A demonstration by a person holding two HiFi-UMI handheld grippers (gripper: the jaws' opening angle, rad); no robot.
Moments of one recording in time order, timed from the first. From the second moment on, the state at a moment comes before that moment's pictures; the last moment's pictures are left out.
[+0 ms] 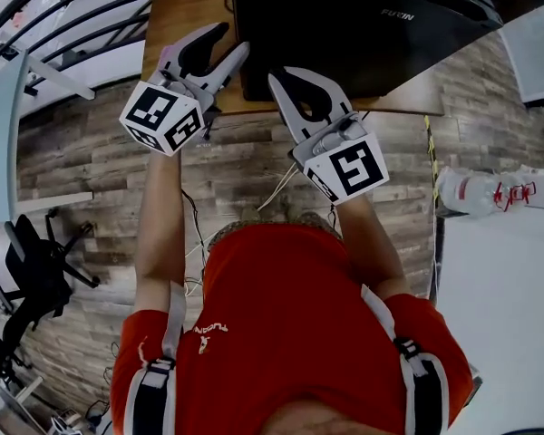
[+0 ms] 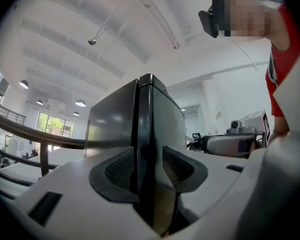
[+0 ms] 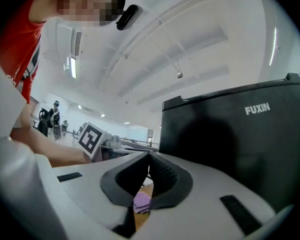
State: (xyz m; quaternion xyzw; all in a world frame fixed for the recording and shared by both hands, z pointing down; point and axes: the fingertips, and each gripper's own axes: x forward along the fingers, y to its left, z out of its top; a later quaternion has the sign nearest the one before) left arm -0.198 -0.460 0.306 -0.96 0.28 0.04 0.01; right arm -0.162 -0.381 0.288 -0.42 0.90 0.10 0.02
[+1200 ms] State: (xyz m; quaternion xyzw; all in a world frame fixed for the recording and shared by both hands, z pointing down) left arm -0.181 -0.451 0.301 -0.97 0.24 0.02 0.03; right arm -0.148 -0.370 0.289 -0.47 0.88 0.09 0.01
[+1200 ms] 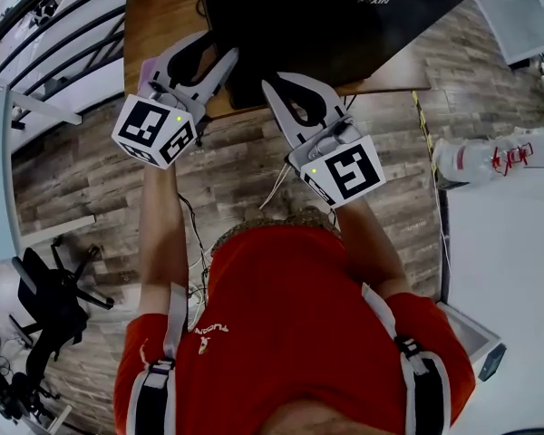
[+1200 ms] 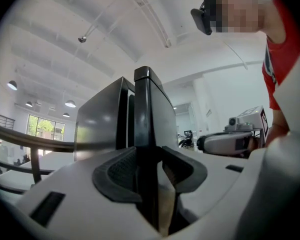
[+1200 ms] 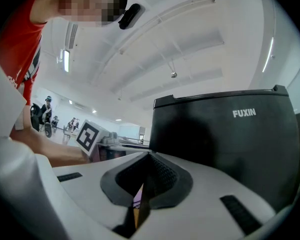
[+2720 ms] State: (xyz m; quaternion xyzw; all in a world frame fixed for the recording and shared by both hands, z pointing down) left arm -0.079 -0.188 0.306 -0.95 0.31 0.04 0.02; right arm -0.029 -0.150 0.291 -0.42 0.90 0.07 0.04
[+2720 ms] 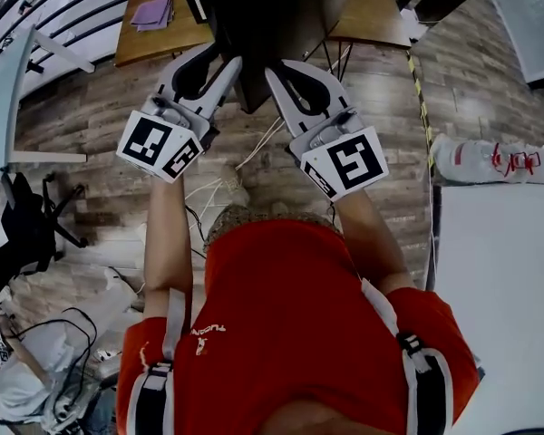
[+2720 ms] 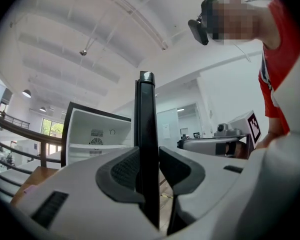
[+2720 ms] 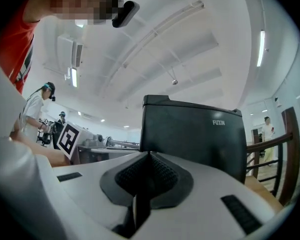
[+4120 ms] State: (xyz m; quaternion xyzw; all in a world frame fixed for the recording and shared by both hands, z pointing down) left arm 0.049 -0.084 0.298 -0.99 0.15 0.04 0.04; right arm 0.070 -0.095 0.263 -0.59 0.80 0.05 0.03
